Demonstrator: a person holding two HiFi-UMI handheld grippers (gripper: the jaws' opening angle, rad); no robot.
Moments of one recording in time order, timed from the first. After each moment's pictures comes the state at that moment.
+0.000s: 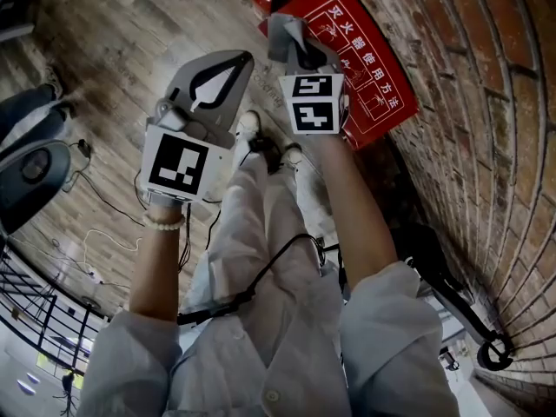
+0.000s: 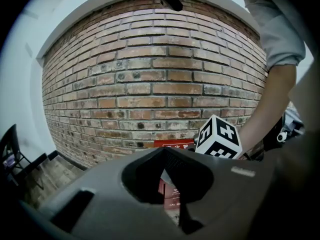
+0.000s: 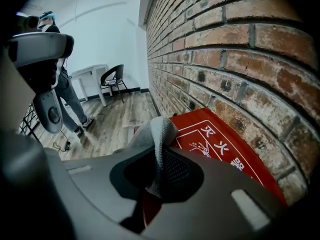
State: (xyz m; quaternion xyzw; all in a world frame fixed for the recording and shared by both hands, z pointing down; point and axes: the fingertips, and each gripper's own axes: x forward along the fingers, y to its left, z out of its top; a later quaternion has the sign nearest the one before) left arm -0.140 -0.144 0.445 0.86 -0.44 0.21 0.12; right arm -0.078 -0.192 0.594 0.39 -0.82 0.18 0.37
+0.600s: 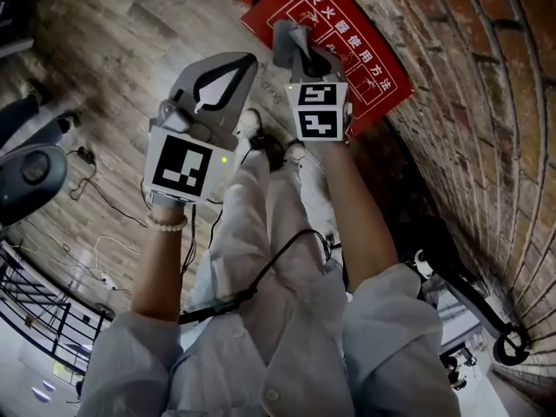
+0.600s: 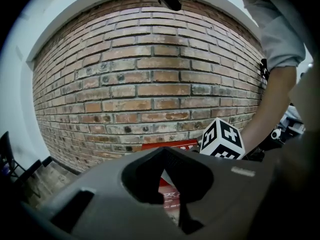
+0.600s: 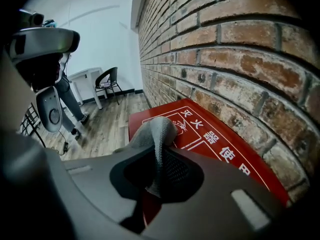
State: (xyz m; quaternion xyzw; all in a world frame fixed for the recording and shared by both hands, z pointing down) left arm -0.097 -0.131 0.437 0.88 -0.41 0.22 0.10; right arm -0.030 -0.167 0.593 0.42 -0.81 0.20 0.35
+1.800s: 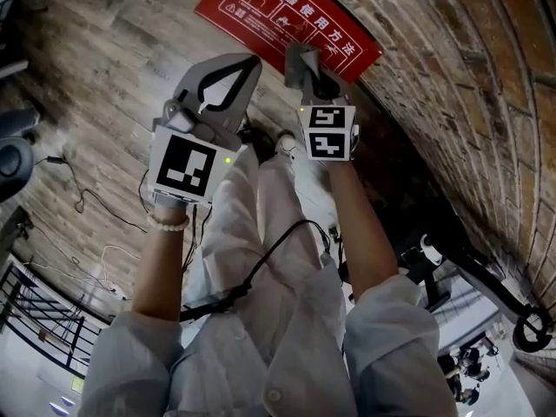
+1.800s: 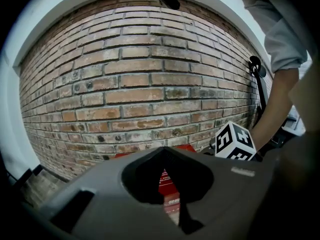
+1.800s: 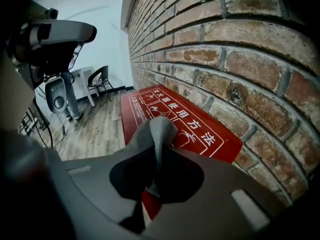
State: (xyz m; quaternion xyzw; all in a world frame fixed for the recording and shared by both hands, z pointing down) left arm 0.002 -0.093 0.424 0.90 -0.36 0.22 0.08; right arm 0.094 -0.087 0.594 0.47 -0.78 0.22 0.36
